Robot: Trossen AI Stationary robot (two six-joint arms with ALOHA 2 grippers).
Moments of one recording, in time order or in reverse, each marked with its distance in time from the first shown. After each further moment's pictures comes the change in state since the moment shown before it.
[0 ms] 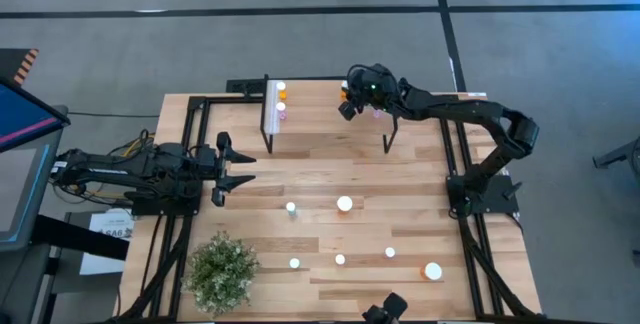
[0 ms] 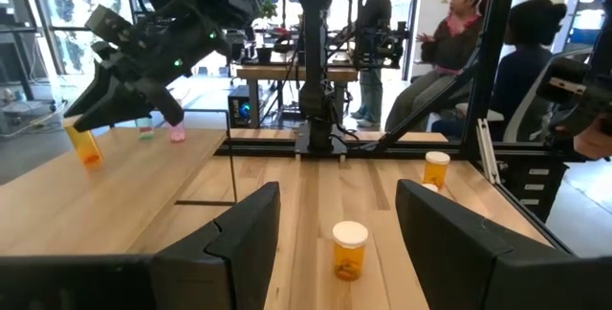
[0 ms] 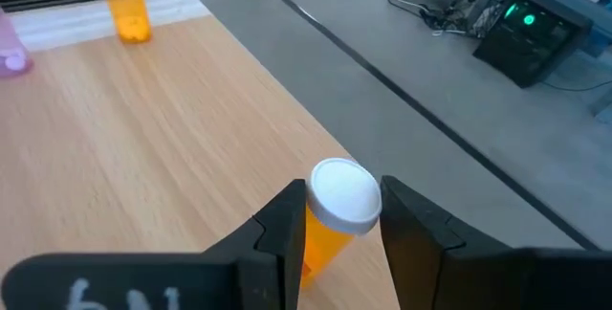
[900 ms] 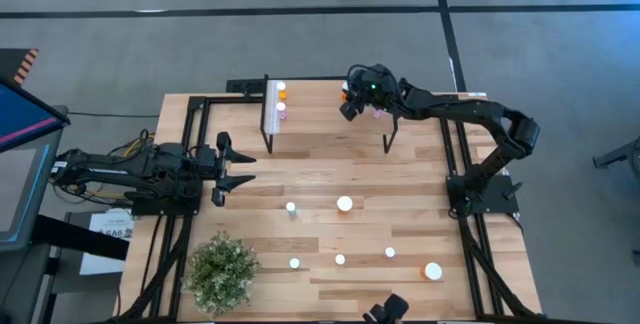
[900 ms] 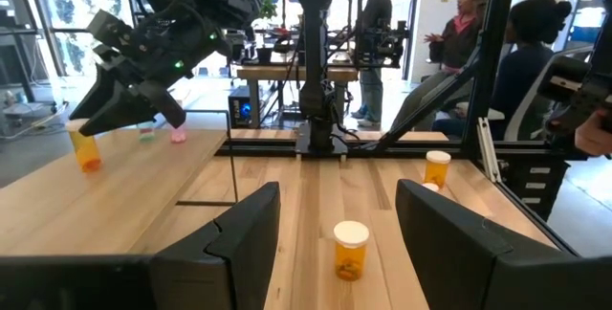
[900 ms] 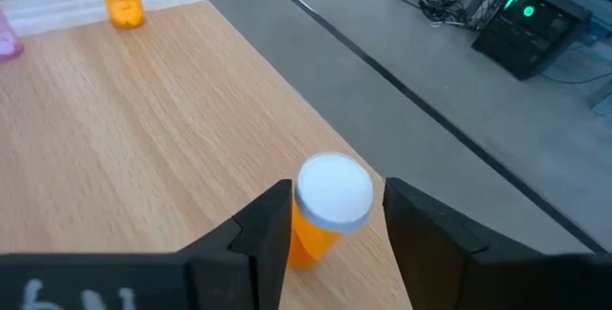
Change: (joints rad) left arm 0.000 0.000 0.000 0.000 0.000 0.007; right arm 0.002 -0.004 0.000 -0.030 0.004 0.002
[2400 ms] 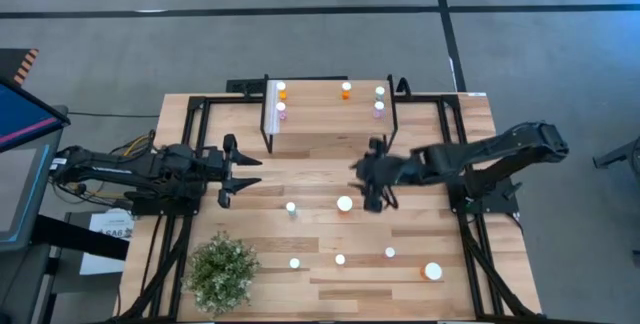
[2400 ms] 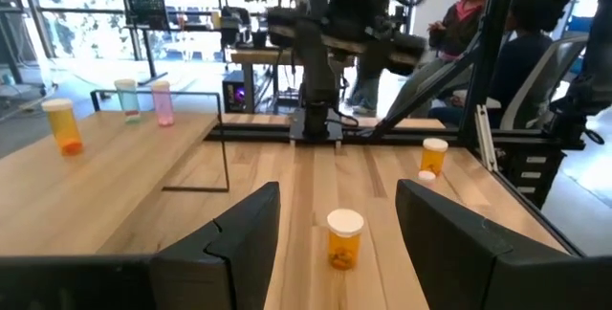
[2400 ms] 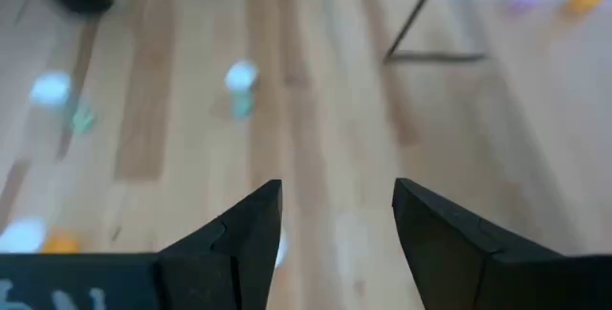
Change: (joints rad) left arm 0.000 0.091 -0.001 0.053 0.009 -0.020; right arm 0.728 -0.238 -0.005 -0.471 0.081 0.185
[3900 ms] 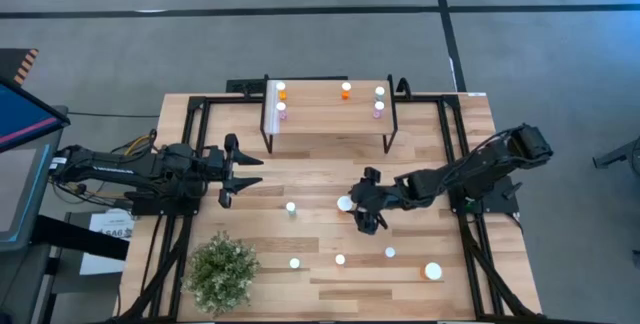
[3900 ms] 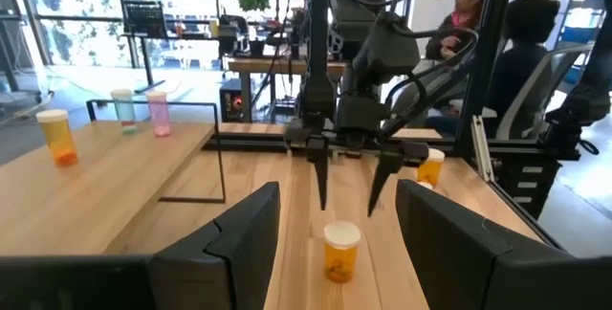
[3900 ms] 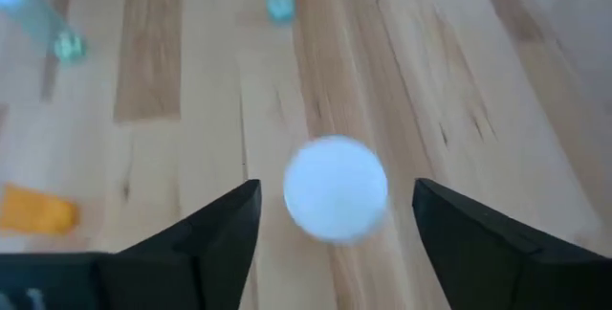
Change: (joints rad) left arm 0.000 0.025 0.001 0.049 0.010 -0.004; right arm 0.057 0.154 -0.318 0.396 -0.058 0.192
